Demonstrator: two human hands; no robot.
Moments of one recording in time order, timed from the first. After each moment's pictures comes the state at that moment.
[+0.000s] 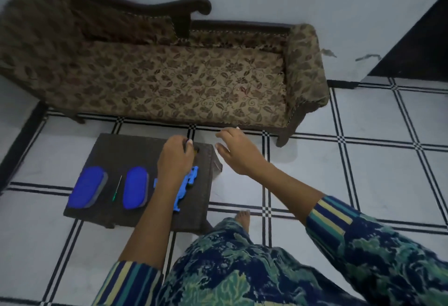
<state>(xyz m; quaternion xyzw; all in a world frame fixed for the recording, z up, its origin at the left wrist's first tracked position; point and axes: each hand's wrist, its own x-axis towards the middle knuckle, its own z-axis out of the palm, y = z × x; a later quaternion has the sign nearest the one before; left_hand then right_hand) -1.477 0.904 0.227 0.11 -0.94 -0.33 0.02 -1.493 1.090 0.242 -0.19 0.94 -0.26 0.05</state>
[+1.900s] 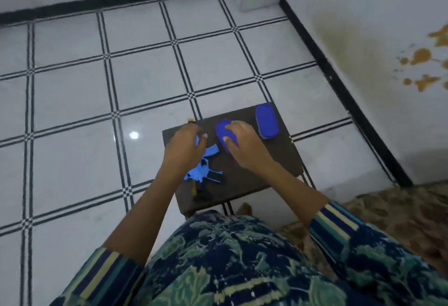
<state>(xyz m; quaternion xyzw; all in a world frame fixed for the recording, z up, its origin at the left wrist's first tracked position) -1.703 0.880 0.233 0.93 -0.23 -0.12 0.27 -1.780 0.714 0.231 -0.94 0.09 0.02 0.33</state>
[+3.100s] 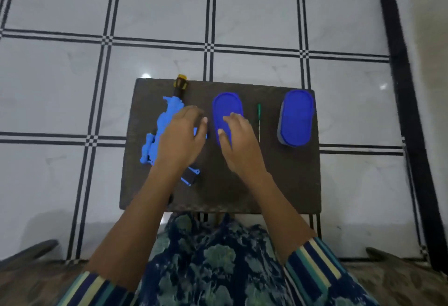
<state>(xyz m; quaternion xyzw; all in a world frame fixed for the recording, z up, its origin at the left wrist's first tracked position) -1.673 0.781 -0.008 0.94 -0.06 -0.04 0.33 -1.705 0.637 -0.030 -0.93 0.03 0.04 0.35</state>
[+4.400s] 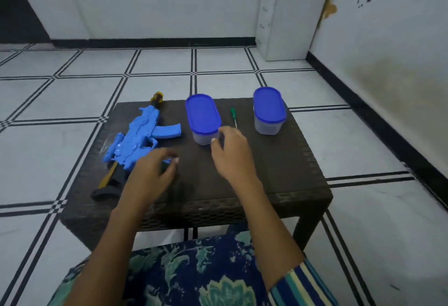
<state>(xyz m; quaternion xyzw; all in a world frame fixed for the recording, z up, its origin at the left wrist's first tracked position) -1.811 0.800 -0.166 0.92 -0.18 0.13 0.32 -1.825 0.613 -0.132 -0.91 0.07 -0.11 0.40</state>
